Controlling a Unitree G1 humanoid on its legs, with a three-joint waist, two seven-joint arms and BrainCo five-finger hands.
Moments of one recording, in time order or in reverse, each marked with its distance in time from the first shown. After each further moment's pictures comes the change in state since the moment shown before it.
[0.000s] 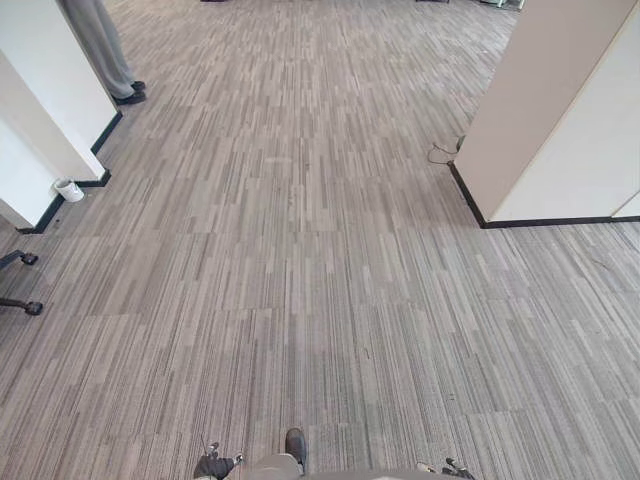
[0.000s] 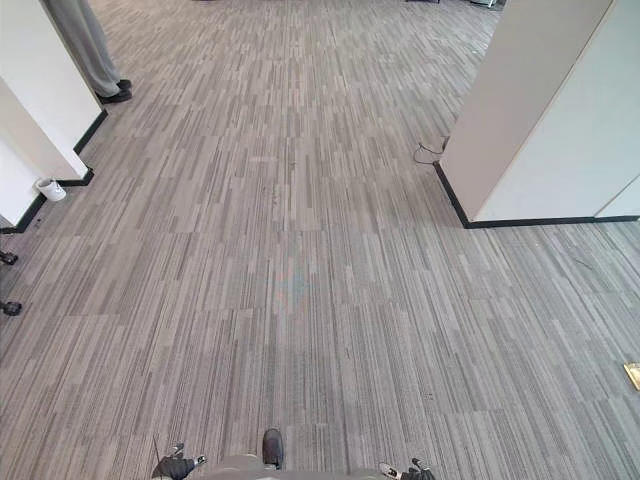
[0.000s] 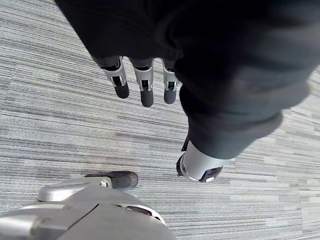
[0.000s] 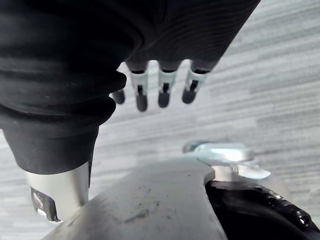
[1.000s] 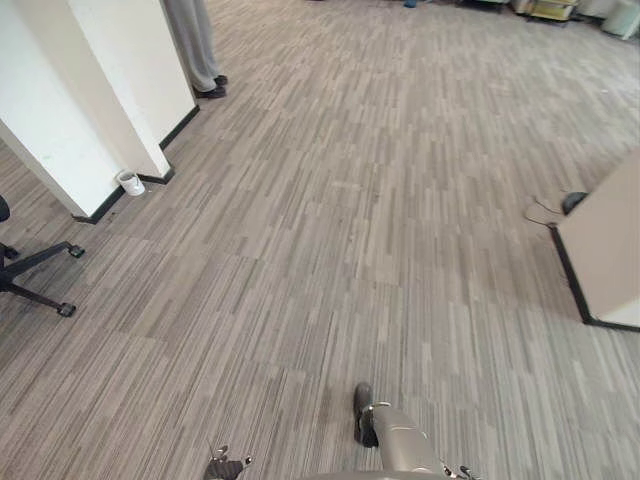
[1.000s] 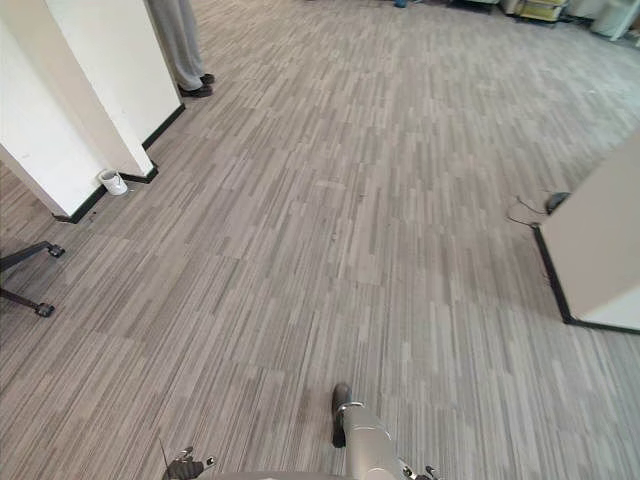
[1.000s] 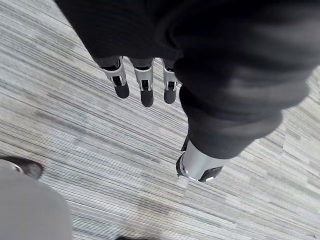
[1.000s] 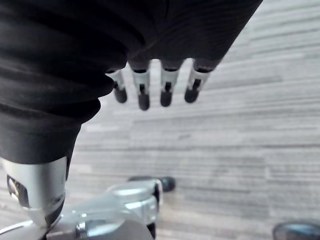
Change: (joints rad) left arm -0.021 -0.097 0.120 -0.034 0.068 0.020 -0.020; right arm 0.055 0.009 -0.145 -0.117 -0.022 0.016 0.019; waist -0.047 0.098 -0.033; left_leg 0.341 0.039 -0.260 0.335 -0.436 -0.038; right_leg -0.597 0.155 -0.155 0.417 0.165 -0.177
